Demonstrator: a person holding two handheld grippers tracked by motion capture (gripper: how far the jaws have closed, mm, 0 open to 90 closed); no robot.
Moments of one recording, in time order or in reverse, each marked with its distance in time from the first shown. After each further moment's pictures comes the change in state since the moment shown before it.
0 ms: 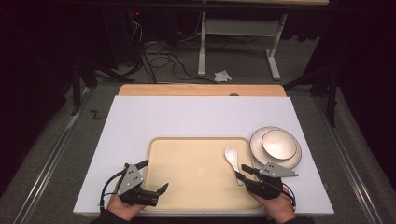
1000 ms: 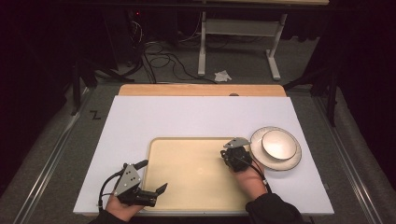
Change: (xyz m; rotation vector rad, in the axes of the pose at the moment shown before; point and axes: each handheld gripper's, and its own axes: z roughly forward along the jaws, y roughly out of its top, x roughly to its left) left arm 0.001 0.002 -0.005 -0.026 -0.019 -0.006; right arm 0.004 0.055 0.098 0.312 -0.209 -0.059
